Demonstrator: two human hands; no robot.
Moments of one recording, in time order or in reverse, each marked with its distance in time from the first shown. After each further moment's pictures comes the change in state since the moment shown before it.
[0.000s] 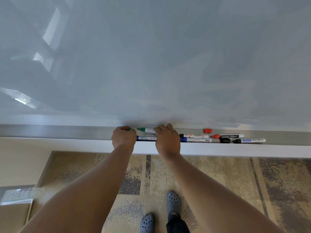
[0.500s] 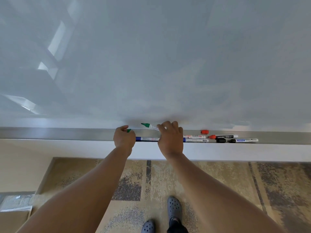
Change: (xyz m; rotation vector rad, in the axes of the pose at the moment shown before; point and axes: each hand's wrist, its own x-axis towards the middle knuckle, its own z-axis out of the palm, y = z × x) left_hand -0.013 0.001 -0.021 -0.100 -0.065 0.082; right_hand -0.011 -0.004 -0.027 -0.008 0.116 0.044
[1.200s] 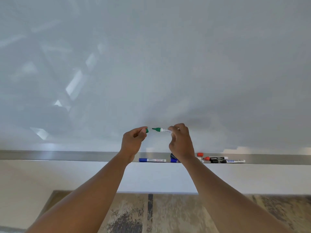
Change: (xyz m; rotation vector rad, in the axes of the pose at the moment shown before) left_hand -0.084 0.082 -0.075 -0.196 -0.364 0.456; right_hand 0.004 -0.017 -0.114 0.339 0.234 -0.091
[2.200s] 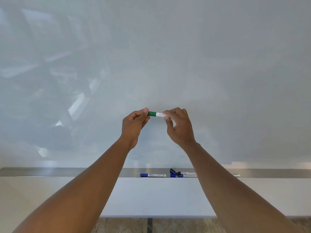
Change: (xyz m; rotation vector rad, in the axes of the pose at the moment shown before) left_hand -0.028 0.133 -0.008 -0.458 -0.070 0.196; right_hand 0.058 -0.085 -0.091 0.075 0.277 -0.291
